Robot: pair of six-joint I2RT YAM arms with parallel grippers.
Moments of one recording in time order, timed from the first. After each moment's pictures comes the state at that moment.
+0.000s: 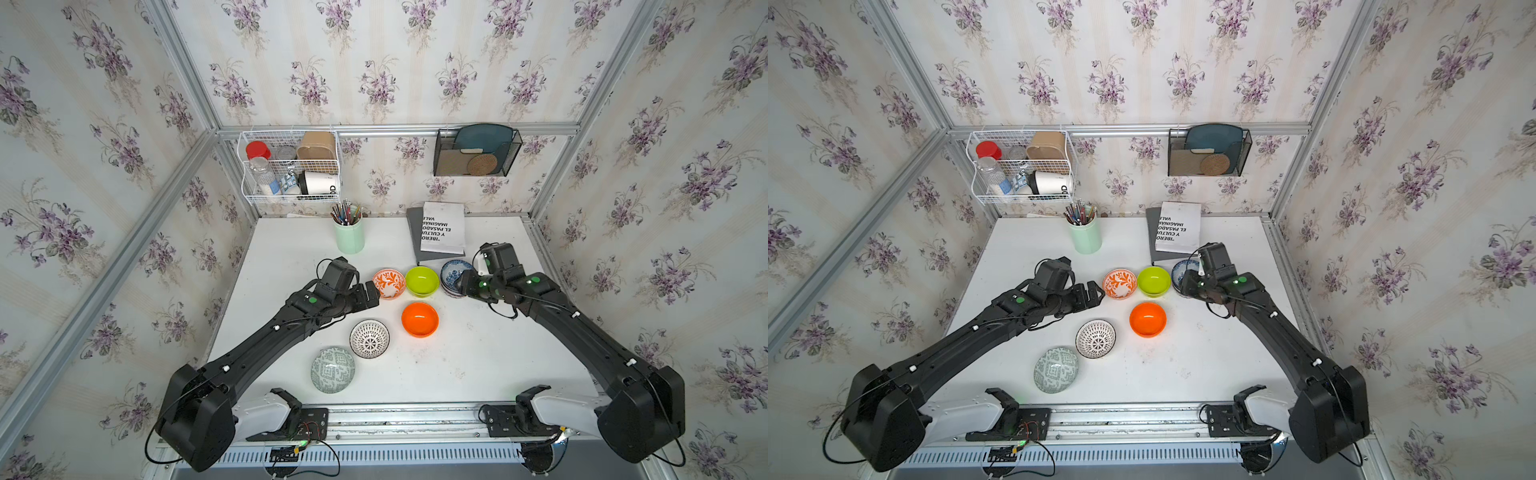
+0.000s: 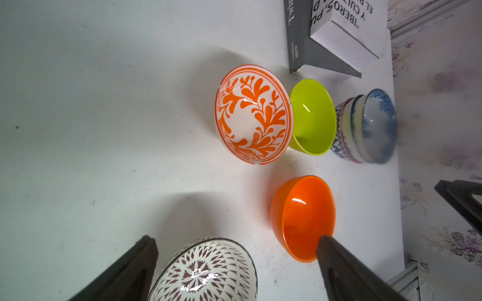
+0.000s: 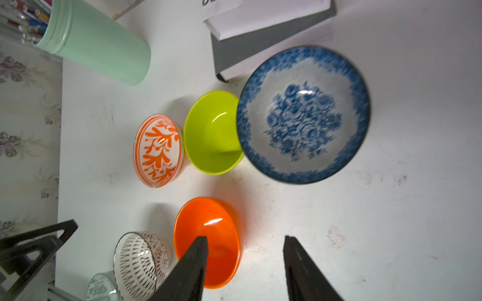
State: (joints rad) left arm -0.56 1.24 0.89 -0.55 0.11 -0.75; right arm 0.44 1.24 0.99 -0.67 -0.12 0.61
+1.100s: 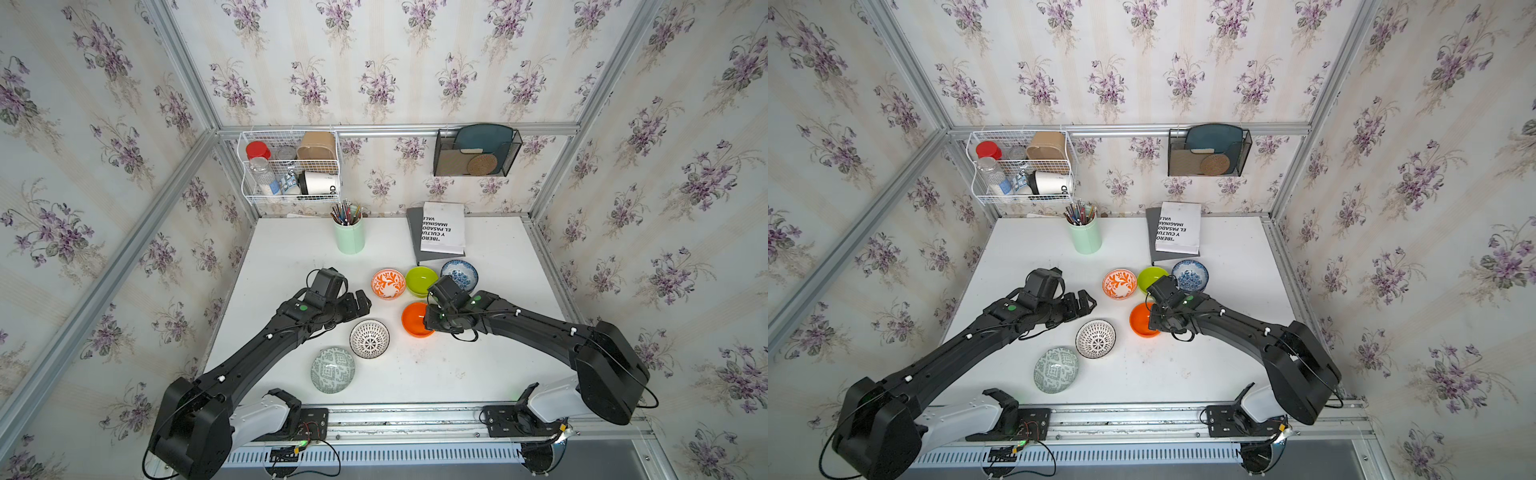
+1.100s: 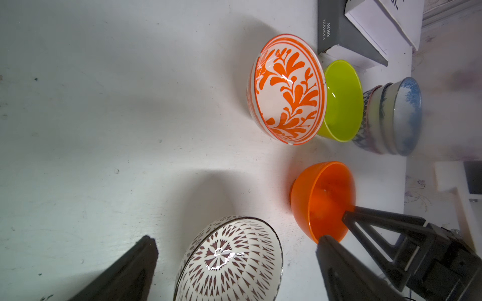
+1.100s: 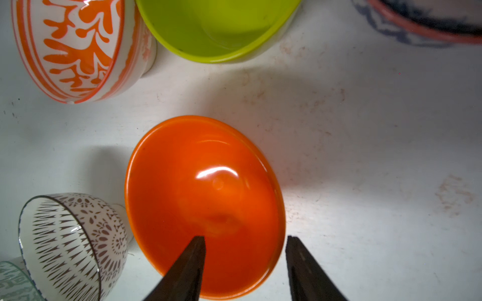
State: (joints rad) left arm -0.48 1.18 0.78 -0.53 0.20 -0.75; right arm 0.77 1.46 0.89 -0.58 0.02 0.82
